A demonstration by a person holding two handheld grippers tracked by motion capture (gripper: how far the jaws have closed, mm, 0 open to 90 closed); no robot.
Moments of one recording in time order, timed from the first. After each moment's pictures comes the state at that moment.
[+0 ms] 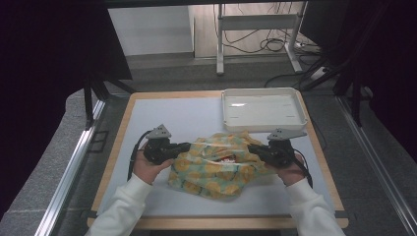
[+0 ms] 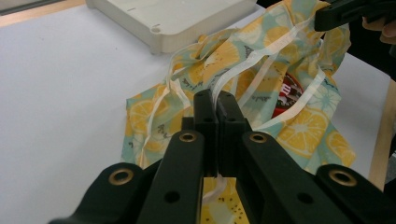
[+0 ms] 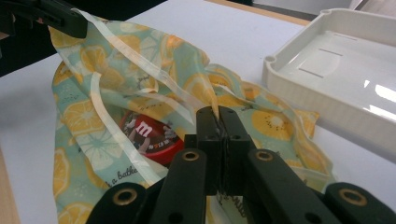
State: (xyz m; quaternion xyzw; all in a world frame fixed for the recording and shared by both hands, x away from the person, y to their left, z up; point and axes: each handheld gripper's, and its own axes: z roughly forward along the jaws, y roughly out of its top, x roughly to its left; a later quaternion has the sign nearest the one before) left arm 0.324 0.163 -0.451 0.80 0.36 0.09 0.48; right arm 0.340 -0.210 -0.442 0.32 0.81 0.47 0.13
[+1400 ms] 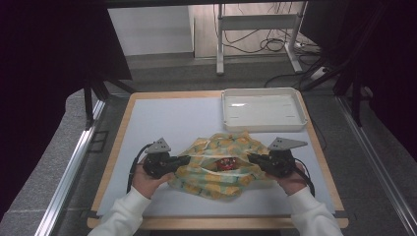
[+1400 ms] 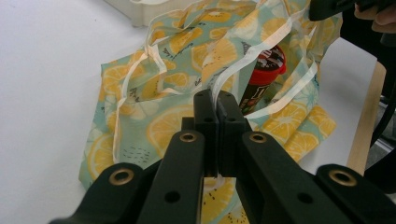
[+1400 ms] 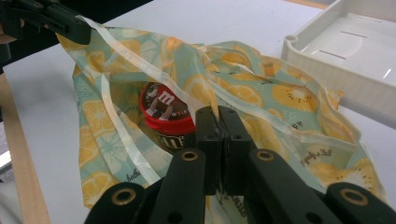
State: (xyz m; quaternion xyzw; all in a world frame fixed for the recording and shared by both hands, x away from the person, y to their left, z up) left arm 0.297 0.162 -0.473 0.80 0.36 0.08 0.48; right arm 0.321 -0.214 -0.455 0.31 0.82 0.46 0.11
